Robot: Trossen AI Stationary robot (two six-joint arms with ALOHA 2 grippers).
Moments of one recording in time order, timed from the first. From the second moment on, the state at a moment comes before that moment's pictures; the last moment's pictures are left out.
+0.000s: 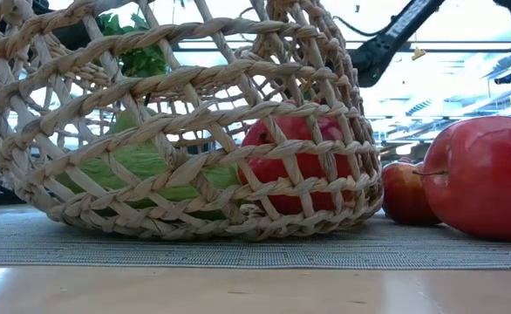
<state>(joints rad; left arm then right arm) -0.33 0.21 0.01 0.39 -0.27 0.12 -0.48 1.80 1.08 0.34 0.04 -0.17</state>
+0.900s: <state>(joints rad) -0.33 0.21 0.01 0.39 -0.27 0.12 -0.62 2.14 1.68 -0.37 -0.02 -0.16</state>
